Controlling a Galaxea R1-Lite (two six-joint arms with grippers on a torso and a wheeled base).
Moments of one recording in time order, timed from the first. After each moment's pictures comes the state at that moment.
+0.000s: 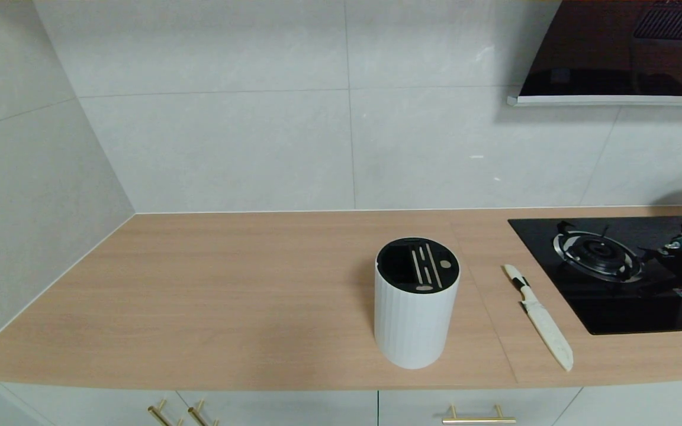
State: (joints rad) left arm 0.00 0.00 0.00 0.00 0.03 0.00; right arm 0.00 0.00 0.00 0.00 -0.04 0.01
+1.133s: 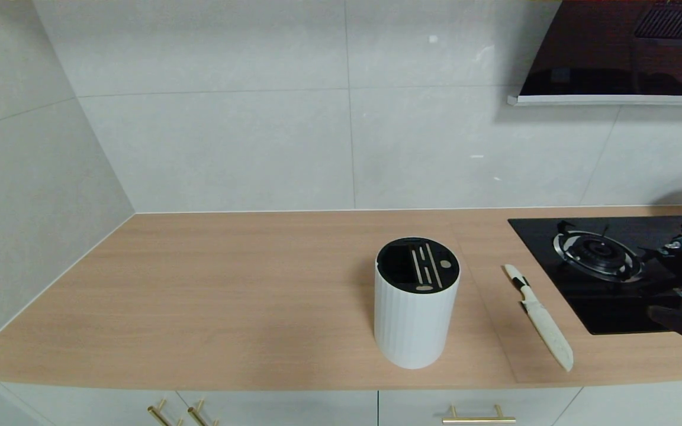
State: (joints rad) left arm 0.00 0.00 0.00 0.00 0.03 0.00; right arm 0.06 1.03 -0.59 0.00 0.11 0.01
